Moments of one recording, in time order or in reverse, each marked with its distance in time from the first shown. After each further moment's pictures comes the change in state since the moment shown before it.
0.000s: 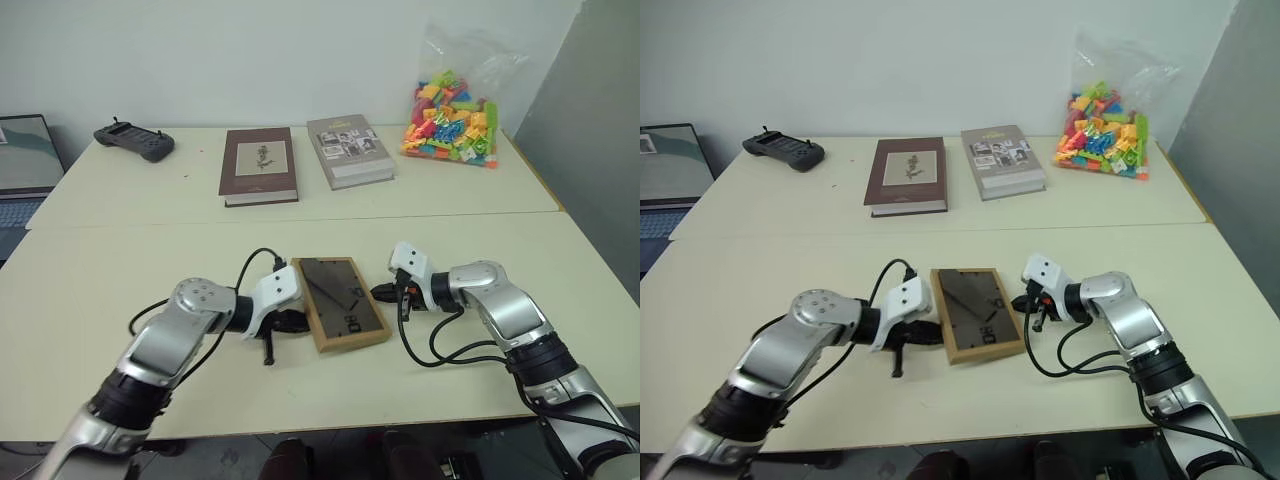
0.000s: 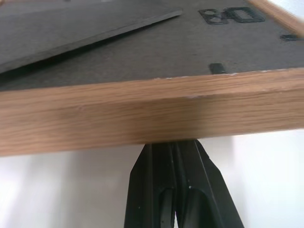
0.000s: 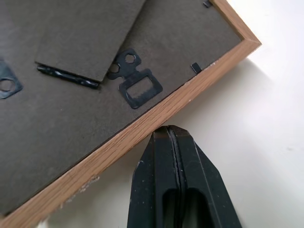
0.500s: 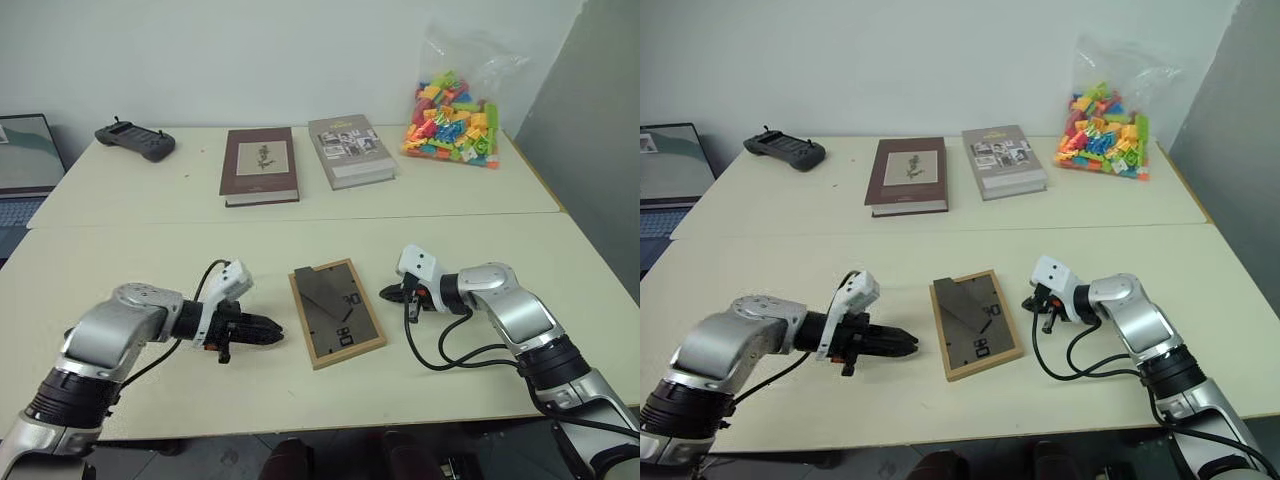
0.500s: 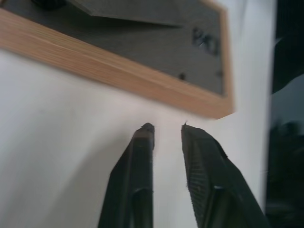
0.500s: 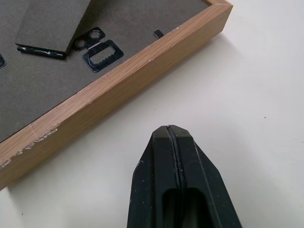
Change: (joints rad) left arm 0.019 0.098 0.205 0.107 -0.373 0.407 -0.092; right arm 0.019 -0.035 0.001 0.004 -0.028 -0.038 -0.043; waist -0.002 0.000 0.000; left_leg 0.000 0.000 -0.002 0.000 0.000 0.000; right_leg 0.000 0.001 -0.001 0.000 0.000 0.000
